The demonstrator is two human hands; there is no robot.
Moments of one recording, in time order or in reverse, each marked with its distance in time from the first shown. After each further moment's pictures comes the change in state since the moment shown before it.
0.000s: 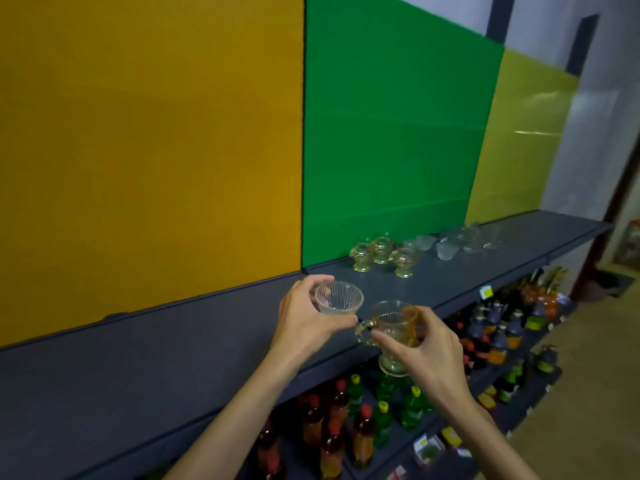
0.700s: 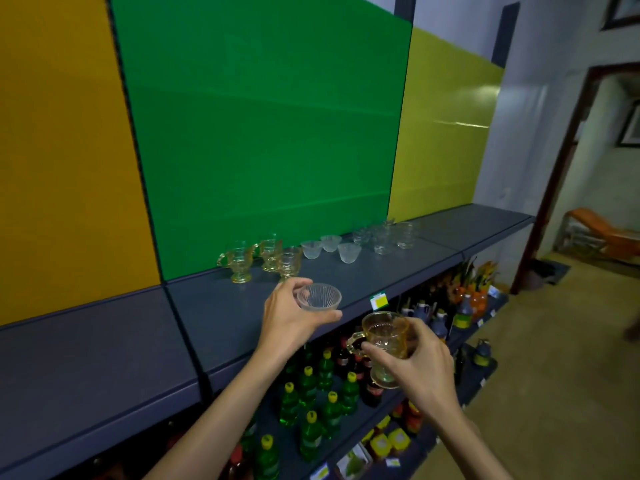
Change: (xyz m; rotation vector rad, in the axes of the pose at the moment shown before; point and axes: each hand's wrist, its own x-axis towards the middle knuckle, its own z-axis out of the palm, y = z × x) left_hand 0.098 0.022 0.301 0.091 -0.005 -0.031; right_hand 0.128 0.242 -0.128 -0.066 0.028 0.092
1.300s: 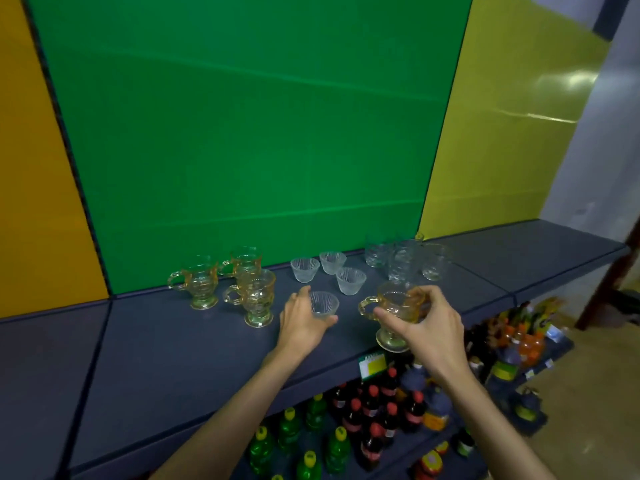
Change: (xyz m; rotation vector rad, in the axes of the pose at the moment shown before) left_hand 0.183 -0.052 0.159 0.303 0.051 -0.207; right_hand 0.250 0.075 0.045 0.090 -0.122 -0.047
